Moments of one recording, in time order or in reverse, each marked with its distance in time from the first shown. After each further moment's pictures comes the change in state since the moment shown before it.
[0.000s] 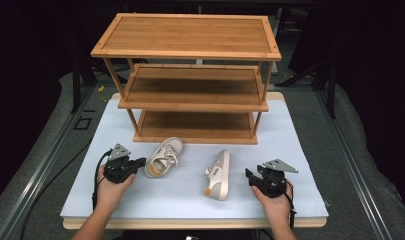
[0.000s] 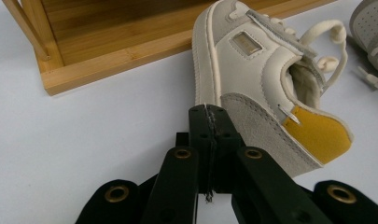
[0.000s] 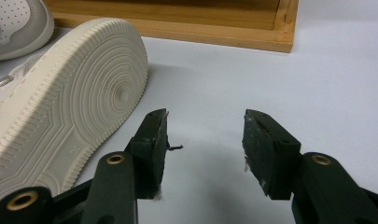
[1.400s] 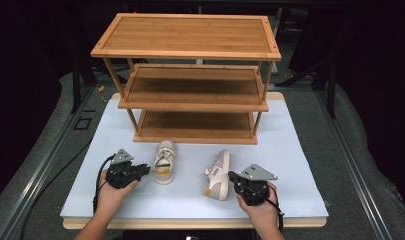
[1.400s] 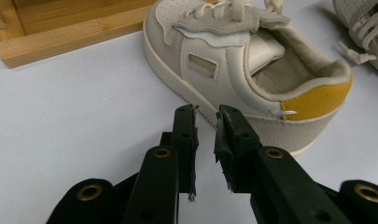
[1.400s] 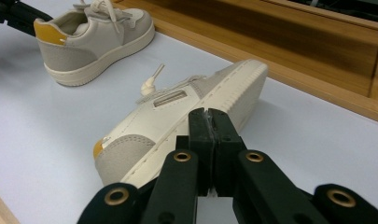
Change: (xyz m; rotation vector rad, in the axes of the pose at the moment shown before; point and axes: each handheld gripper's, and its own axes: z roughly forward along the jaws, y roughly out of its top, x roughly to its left) left arm -0.008 -0.011 0.001 0.053 -0.061 -0.010; right arm 0.068 0.014 -0.023 -0.039 0.155 -0.260
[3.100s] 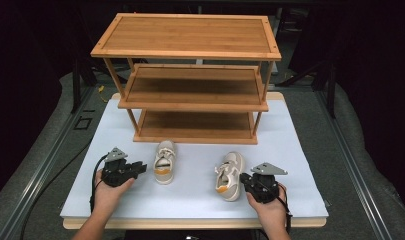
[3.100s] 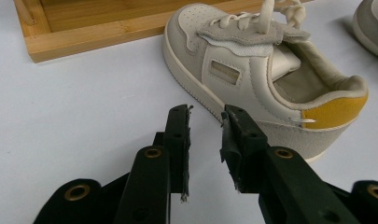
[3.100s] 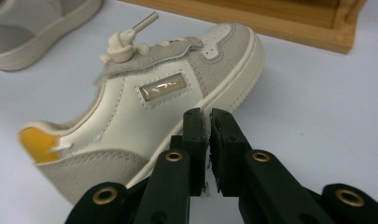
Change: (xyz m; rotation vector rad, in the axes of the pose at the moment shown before) left arm 0.011 -0.001 -0.005 -0.029 0.009 -0.065; right arm -0.031 -0.016 0.001 0.121 -0.069 0.156
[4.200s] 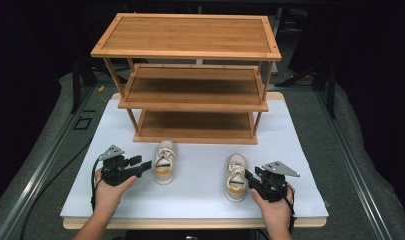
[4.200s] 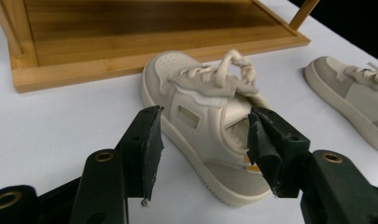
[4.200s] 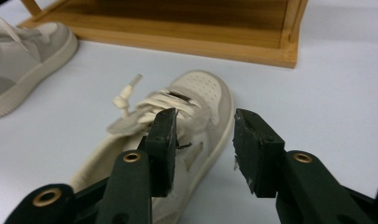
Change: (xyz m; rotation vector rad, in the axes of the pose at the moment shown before) left arm -0.014 0.014 -0.012 -0.124 -0.057 -0.078; right arm -0.009 0.003 -0.016 -0.096 -0.089 0.108
